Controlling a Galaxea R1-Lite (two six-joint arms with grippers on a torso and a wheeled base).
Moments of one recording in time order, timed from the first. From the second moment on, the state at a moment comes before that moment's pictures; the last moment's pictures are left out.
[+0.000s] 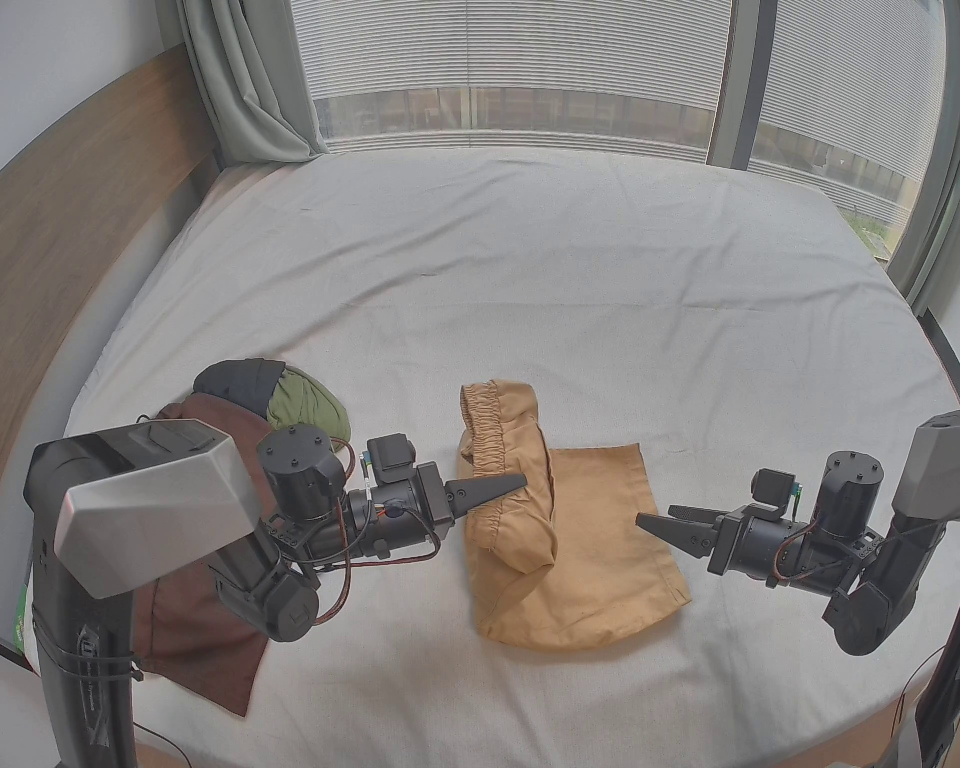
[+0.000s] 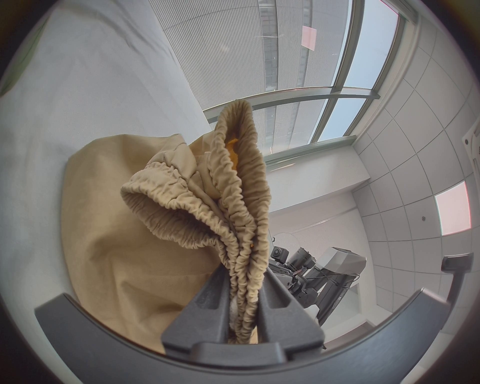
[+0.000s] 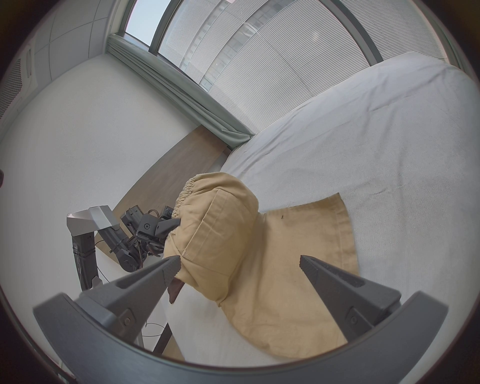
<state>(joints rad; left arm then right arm) -0.47 2.34 -0.85 -1.55 -0.79 -1.01 0.27 2.06 -0.31 -1.54 0.57 0.44</state>
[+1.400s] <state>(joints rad) -0.61 2.55 -1.03 -1.55 -0.72 -1.05 0.26 2.03 -0.34 -1.54 0.57 0.47</state>
